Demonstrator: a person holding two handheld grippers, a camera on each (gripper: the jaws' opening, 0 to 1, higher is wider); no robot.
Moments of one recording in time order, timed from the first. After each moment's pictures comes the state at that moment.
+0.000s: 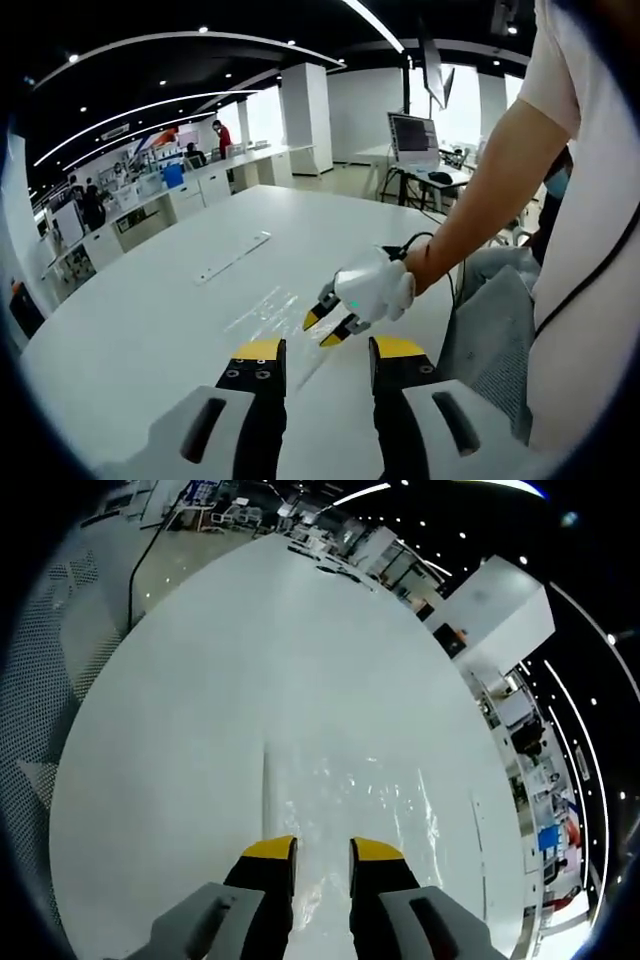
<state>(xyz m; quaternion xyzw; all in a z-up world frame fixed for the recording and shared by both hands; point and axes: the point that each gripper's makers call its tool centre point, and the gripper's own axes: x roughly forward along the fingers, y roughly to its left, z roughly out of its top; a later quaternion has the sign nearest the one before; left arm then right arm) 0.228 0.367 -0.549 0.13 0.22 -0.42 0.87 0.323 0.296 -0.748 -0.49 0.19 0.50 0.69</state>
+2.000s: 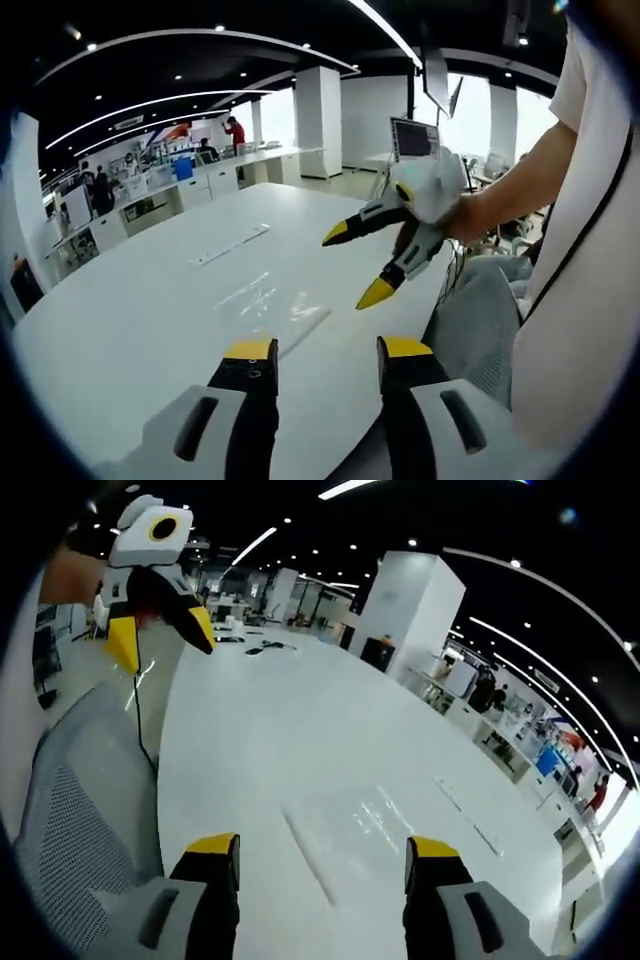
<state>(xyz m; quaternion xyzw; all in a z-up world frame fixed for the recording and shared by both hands) 0.175 0.372 -0.564 0.10 0.22 -0.40 0.88 0.250 0.254 -0.631 -0.28 0.19 0.45 0.83</state>
